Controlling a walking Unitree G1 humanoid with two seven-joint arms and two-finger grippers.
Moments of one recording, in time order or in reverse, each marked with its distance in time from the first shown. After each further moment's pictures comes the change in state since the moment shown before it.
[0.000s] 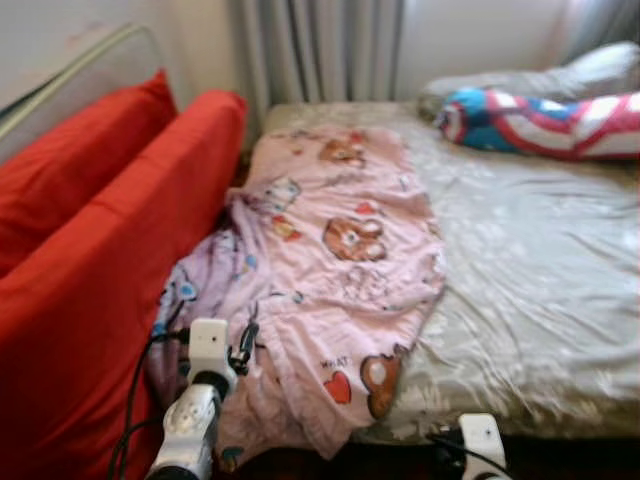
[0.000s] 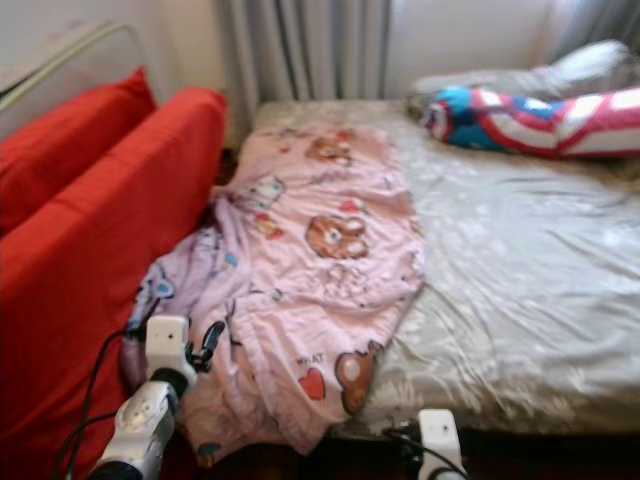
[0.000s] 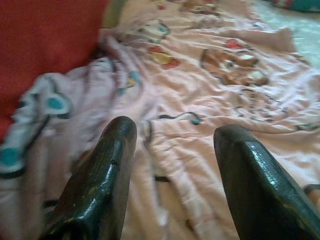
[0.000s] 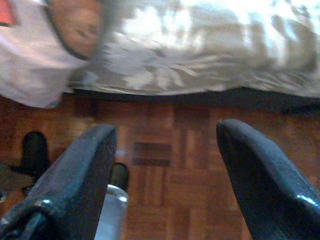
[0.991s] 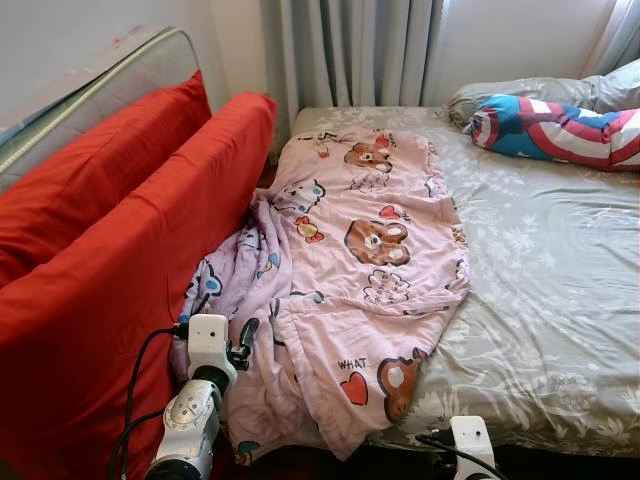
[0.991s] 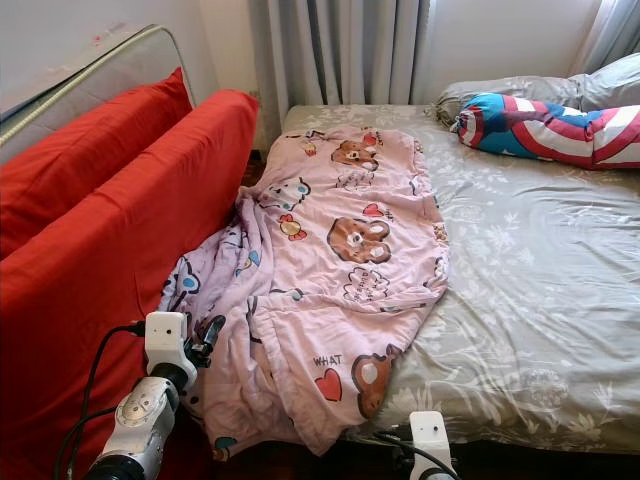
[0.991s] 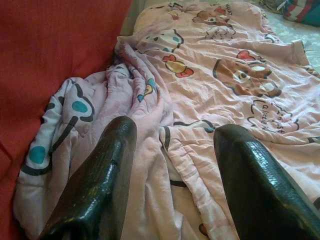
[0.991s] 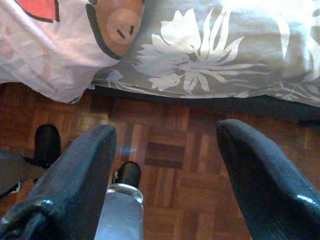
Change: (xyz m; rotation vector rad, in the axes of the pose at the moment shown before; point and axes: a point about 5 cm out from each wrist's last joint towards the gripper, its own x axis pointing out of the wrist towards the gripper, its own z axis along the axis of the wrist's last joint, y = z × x) left arm 0.005 -0.003 0.006 -0.025 -0.021 -0.017; right arm 0.000 0.005 -0.002 -0.012 0.022 -0.003
